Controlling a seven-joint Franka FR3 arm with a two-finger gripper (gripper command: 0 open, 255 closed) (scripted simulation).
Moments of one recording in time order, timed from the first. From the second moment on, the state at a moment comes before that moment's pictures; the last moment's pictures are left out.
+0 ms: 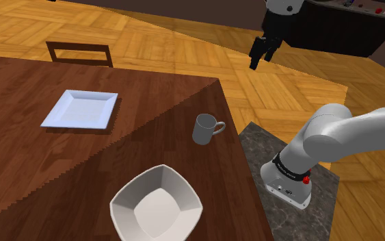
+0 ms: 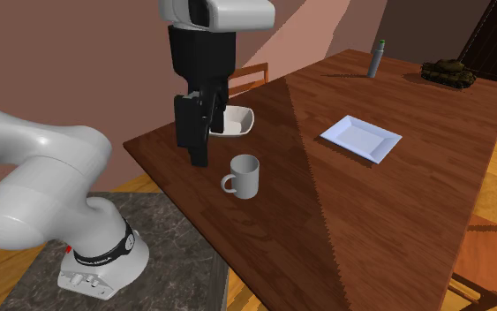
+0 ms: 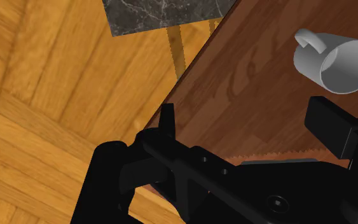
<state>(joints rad) -0.01 -0.79 0.04 -2.38 -0.06 1.54 0.13</state>
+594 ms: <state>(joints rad) 0.00 -0.72 0.16 -2.47 0.07 1.67 0.35</state>
